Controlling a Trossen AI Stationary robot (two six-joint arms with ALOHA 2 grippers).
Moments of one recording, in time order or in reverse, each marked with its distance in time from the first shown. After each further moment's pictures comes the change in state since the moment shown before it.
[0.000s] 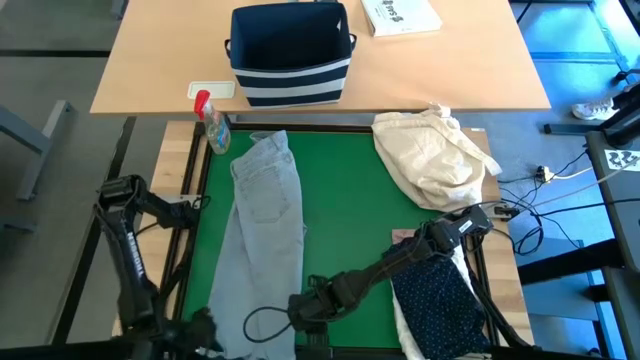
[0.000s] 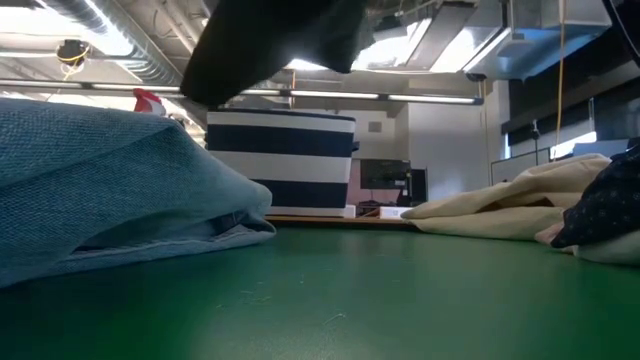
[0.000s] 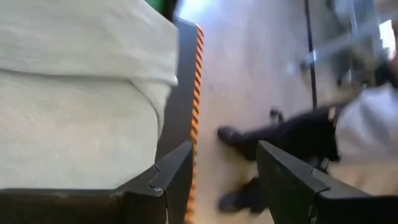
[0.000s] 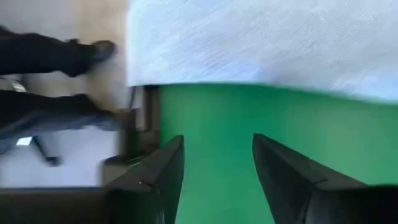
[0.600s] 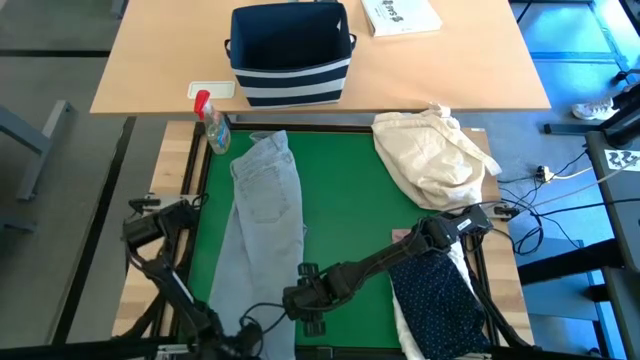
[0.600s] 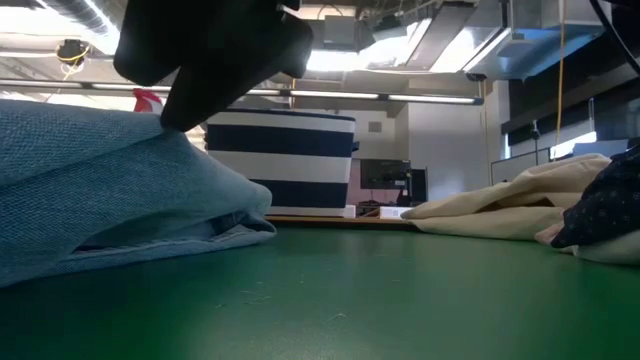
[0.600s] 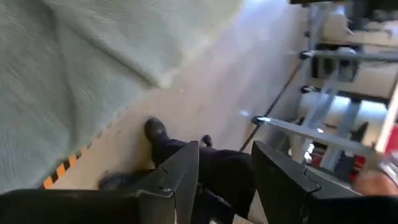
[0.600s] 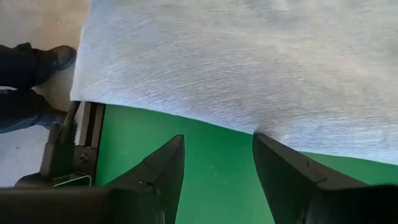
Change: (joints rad) left arm 0.216 0.368 0.000 0.515 0.154 -0.579; right arm -0.047 0.002 -0.002 0.011 0.130 -0.230
